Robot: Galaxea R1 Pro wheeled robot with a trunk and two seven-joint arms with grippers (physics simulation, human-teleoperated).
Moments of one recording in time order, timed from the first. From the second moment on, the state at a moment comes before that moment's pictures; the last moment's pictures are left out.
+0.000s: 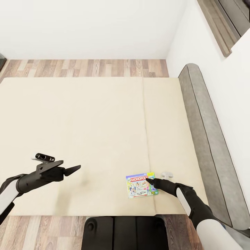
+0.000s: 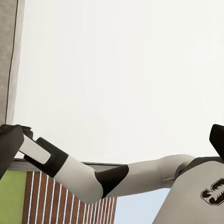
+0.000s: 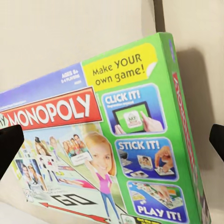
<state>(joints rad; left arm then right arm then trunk) -0.42 0.55 -0.11 -1.41 1.29 1.02 -1.12 -0.60 -0.06 -0.03 -0.77 -0.23 0.45 0.47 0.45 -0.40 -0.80</state>
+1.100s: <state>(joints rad) -0.42 0.55 -0.11 -1.41 1.29 1.02 -1.12 -0.60 -0.04 -0.03 -0.77 -0.23 0.45 0.44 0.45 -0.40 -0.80</state>
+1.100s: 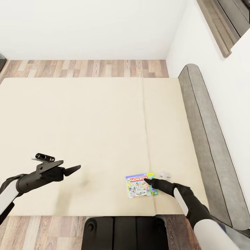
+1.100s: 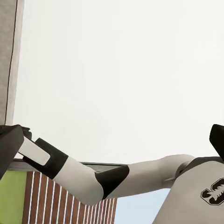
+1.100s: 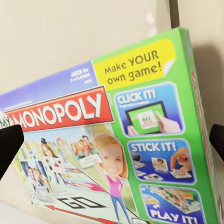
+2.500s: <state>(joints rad) -0.42 0.55 -0.11 -1.41 1.29 1.02 -1.12 -0.60 -0.01 -0.03 -0.77 -0.23 0.46 0.40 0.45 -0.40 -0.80</state>
